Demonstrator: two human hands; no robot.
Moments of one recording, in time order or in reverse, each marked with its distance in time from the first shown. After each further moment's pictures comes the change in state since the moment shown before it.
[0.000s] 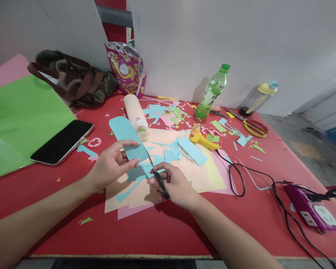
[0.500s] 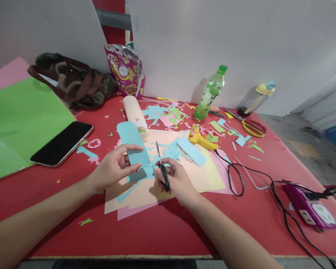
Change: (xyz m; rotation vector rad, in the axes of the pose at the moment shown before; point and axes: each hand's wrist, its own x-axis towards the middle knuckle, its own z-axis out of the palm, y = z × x) left_hand 0.000 -0.007 0.002 -0.042 -0.144 -0.011; right_hand 0.001 0.003 -0.003 0.061 0.146 -0.055
